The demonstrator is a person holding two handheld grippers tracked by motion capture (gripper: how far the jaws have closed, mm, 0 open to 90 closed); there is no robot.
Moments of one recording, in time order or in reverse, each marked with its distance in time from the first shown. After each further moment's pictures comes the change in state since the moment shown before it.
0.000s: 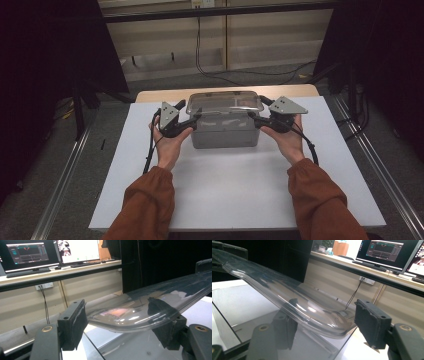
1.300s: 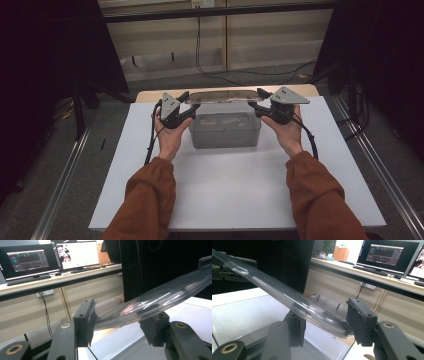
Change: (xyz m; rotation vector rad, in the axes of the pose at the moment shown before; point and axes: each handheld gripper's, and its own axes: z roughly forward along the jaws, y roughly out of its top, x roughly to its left) left arm 0.013 0.010 0.018 -0.023 -0.001 0.043; right arm -0.013 0.016 0.010 -0.035 0.011 0.019
